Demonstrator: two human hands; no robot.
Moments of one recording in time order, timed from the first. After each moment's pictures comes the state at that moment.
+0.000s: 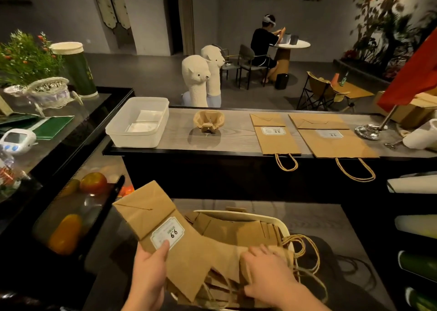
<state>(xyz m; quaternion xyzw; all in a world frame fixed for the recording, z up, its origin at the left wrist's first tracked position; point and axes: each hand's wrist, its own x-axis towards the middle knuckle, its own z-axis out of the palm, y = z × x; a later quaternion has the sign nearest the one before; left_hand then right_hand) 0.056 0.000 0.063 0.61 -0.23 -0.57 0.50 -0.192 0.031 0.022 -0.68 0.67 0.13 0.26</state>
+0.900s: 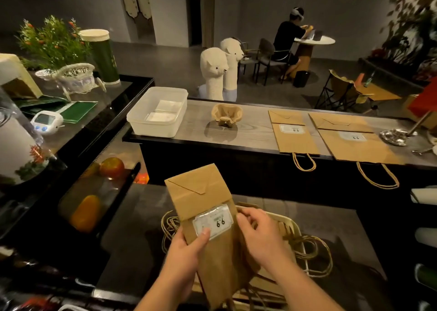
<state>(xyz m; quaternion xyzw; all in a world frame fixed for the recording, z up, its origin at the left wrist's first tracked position) 0.035 0.006 0.084 0.53 -0.29 -0.66 0.45 -0.143 0.000 0.081 -0.55 0.69 -0.35 0.31</state>
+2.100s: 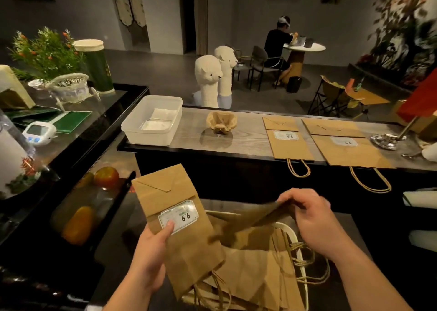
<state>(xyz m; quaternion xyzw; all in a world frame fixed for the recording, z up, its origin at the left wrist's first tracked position) 0.073 -0.020 0.092 0.56 -0.24 -0.63 0.48 -0.232 0.013 0.148 -0.64 0.65 -0.35 0.21</state>
